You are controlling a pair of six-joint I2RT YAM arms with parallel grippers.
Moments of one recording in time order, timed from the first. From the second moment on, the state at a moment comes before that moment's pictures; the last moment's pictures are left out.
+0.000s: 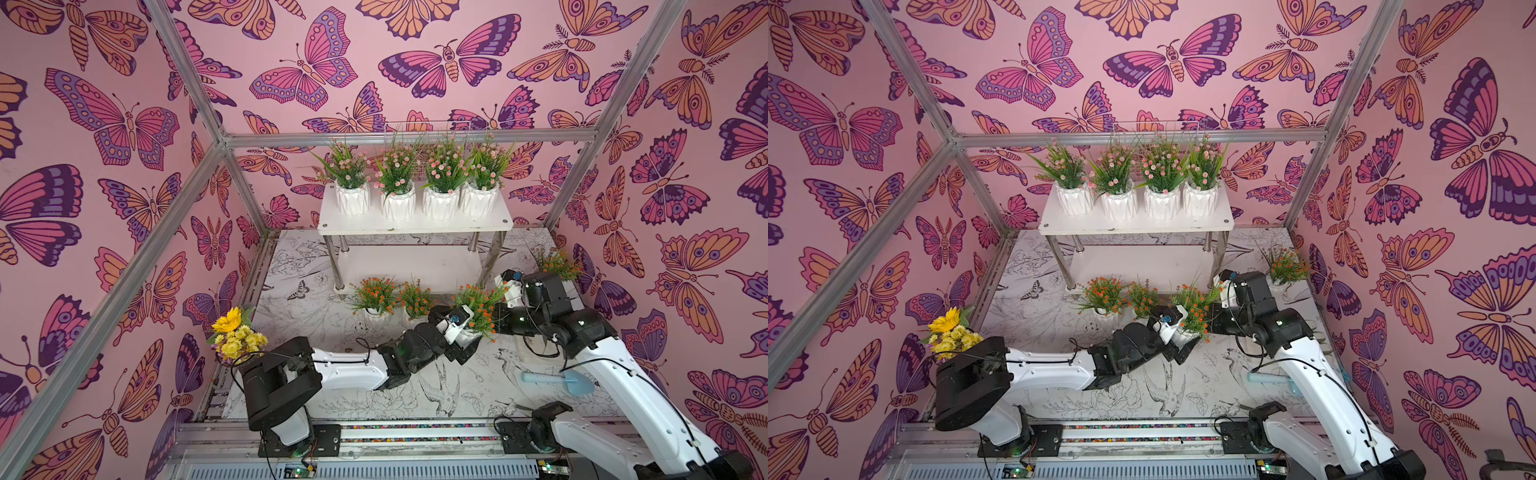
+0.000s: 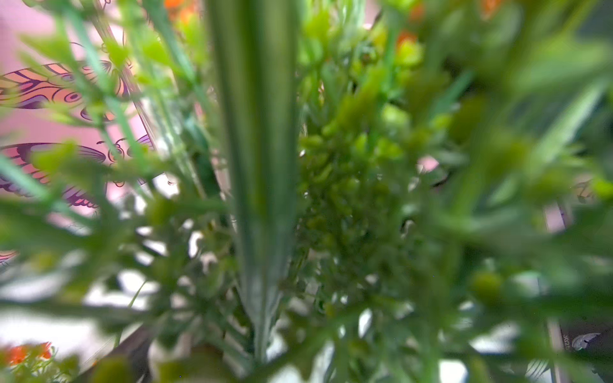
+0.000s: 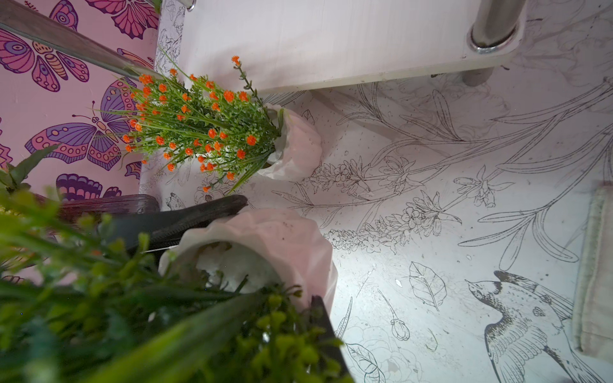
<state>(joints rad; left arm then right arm) -1.15 1.62 0.81 0.65 -0.19 0.03 0.34 0.97 0.96 -0.85 -0.37 0.47</state>
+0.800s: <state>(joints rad) -1.15 1.60 0.86 0.48 -0.18 0.01 0.34 0.97 0.93 -0.83 -0.37 0.47</state>
